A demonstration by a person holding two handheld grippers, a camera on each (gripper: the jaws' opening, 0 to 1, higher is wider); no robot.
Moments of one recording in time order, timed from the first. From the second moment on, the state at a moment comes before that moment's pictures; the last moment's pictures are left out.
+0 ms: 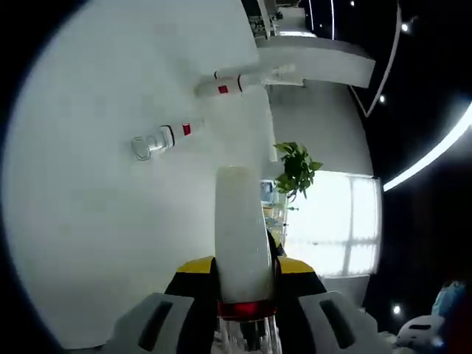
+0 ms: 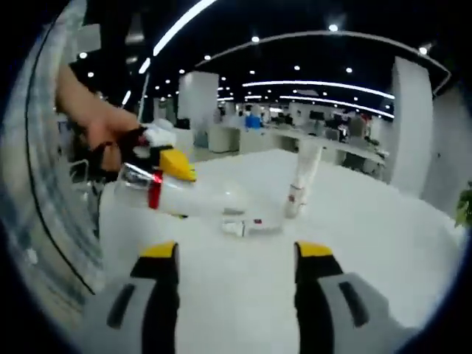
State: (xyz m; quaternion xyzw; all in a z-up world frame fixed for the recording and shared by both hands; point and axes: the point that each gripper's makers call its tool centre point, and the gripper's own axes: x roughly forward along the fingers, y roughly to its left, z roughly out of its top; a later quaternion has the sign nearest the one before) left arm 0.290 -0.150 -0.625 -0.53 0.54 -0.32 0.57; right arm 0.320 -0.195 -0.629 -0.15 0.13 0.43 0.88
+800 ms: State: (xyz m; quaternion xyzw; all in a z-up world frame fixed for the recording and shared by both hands) left arm 0.197 -0.142 -0.641 -0.31 0.69 -0.42 0.50; right arm 0.213 -0.115 -0.661 -0.36 0.11 0.73 0.58
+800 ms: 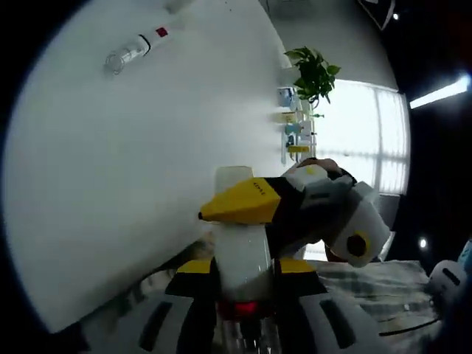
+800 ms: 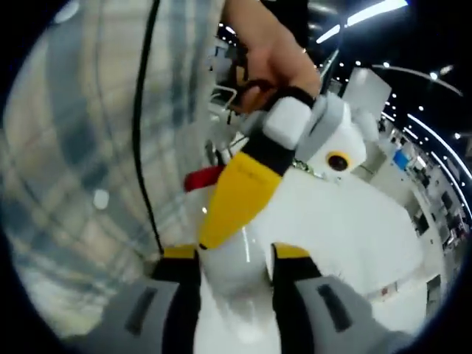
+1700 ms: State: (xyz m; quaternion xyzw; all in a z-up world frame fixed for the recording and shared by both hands) left arm 0.224 -0.126 -0.596 -0.38 0.64 -0.44 0.51; right arm 0.230 -0.112 -0.641 -0.14 0.23 0.66 0.70
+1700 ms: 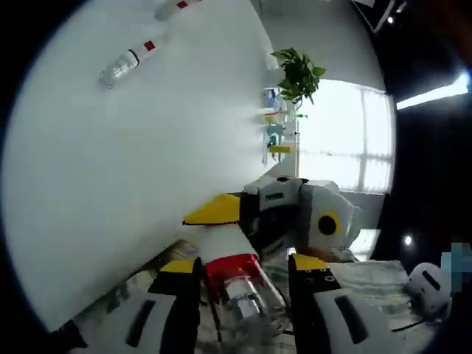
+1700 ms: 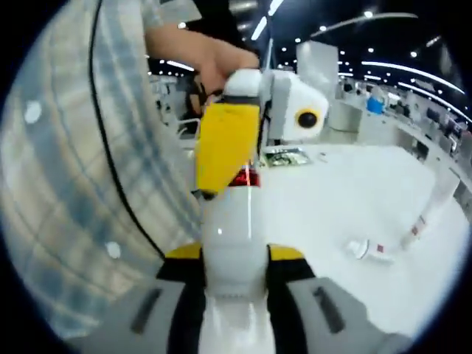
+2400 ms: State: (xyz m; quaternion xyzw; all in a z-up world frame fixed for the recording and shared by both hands) left arm 0.294 -0.129 -0.589 -0.20 0.41 -0.37 0.81; right arm 0.279 -0.120 -0.620 0.06 0.27 0.52 0.81
